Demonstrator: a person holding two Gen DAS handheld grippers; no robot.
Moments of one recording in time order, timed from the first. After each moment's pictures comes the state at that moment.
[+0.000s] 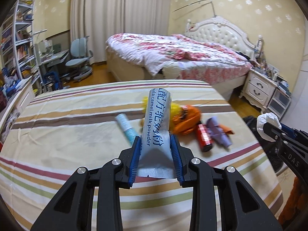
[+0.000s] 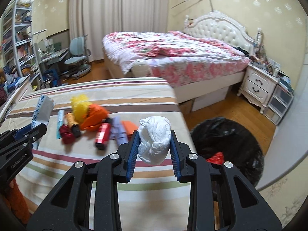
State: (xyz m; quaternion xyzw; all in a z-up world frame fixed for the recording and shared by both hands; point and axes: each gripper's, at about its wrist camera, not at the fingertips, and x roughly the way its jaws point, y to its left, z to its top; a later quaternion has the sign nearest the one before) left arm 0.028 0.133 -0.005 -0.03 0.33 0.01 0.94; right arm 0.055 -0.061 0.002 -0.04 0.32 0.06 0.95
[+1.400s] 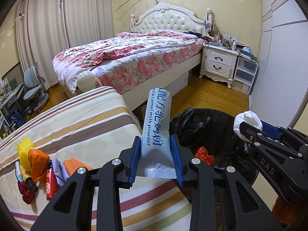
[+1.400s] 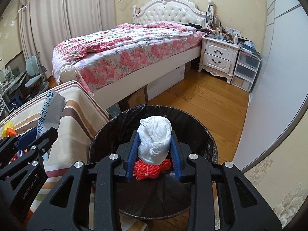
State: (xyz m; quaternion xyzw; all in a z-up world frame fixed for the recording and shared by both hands) left arm 0.113 -0.093 -0.034 0.07 0.33 -0.13 0.93; right arm 0.116 -0.246 -0.043 0.04 0.35 -0.08 0.93
